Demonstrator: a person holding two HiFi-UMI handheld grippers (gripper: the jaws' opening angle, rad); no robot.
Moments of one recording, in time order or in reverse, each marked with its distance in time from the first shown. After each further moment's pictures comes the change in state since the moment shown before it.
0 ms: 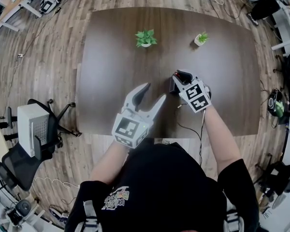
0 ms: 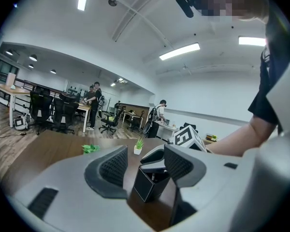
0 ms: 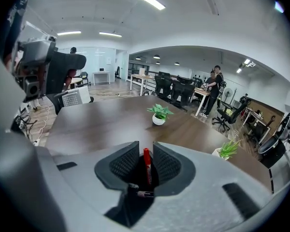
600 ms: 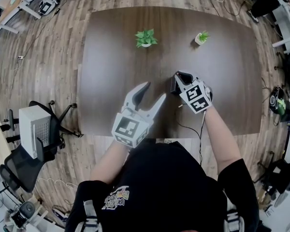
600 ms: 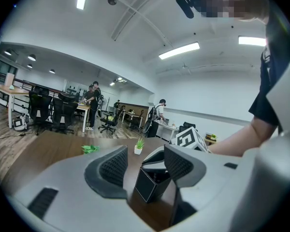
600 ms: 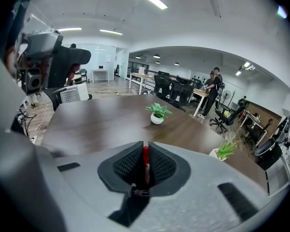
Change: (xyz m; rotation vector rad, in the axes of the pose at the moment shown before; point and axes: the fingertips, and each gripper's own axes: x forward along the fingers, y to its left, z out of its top) left arm 0.004 0.007 0.001 0.006 0.010 -0.007; right arm 0.002 -0.002 -0.003 -0.025 0.010 -0.026
